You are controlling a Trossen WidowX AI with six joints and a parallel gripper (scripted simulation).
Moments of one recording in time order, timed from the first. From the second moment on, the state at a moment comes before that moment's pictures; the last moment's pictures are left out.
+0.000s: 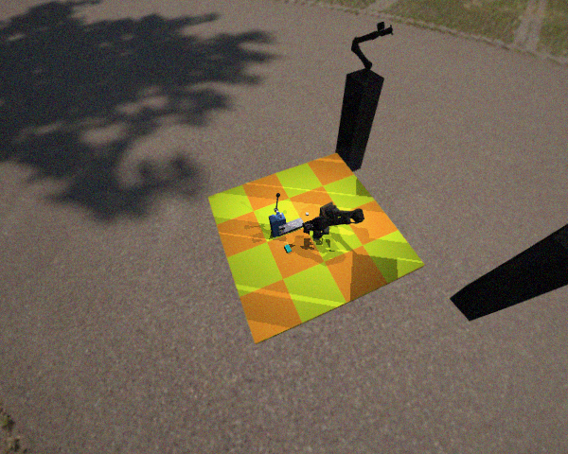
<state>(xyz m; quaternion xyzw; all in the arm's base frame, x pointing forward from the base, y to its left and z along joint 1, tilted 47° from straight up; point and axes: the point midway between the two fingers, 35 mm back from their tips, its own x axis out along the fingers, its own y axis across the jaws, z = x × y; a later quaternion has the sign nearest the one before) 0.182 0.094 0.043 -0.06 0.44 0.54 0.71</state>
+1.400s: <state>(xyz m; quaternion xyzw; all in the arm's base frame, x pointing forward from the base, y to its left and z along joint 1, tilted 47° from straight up) 0.181 0.087 0.044 -0.05 0.45 0.54 0.71</state>
